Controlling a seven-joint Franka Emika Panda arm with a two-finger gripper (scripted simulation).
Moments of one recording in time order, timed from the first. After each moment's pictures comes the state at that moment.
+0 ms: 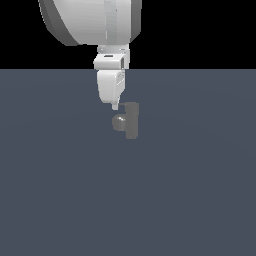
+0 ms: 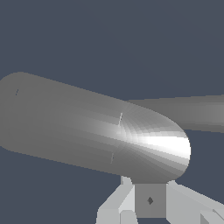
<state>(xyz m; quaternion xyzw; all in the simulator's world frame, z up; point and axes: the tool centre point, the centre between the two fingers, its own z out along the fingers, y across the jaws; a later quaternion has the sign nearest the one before) 0.012 0.041 0.174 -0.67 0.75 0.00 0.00</state>
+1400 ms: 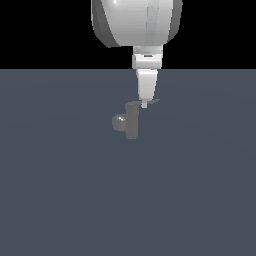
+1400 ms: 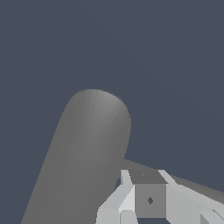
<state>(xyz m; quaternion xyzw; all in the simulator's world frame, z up) 0.032 -0.056 0.174 -0.67 0.74 0.00 0.00</state>
